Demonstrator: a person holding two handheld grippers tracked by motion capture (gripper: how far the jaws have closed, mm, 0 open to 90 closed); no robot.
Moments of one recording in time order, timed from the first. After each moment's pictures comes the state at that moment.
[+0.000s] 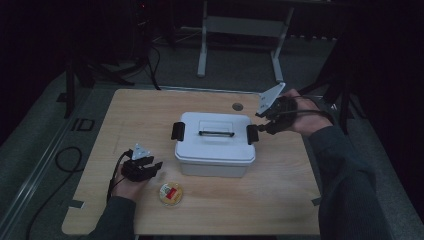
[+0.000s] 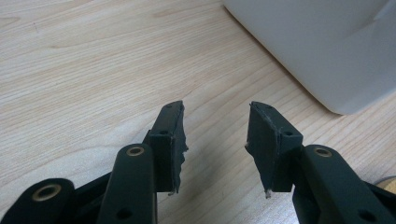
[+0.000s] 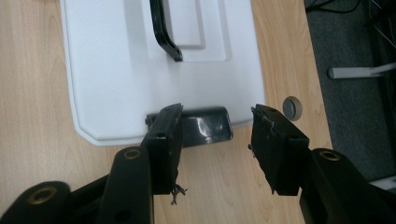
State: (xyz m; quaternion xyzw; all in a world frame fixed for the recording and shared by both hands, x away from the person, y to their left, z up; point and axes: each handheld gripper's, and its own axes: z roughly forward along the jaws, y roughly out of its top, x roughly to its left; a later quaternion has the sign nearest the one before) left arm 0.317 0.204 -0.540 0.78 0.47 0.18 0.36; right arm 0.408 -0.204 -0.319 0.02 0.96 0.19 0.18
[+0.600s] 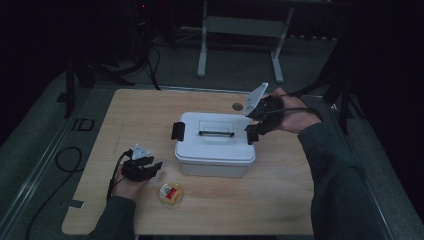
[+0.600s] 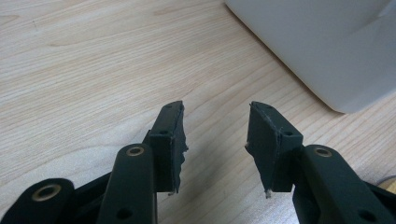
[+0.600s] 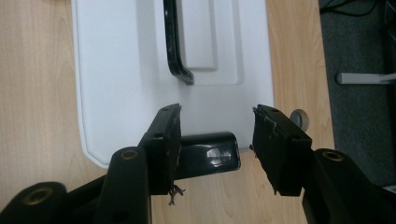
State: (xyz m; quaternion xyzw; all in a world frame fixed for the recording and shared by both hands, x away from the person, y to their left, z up) left arm 0.318 0.204 -0.541 0.79 0.47 0.18 0.36; right arm 0.408 -0.172 -0.320 0.00 0.97 0.17 0.17
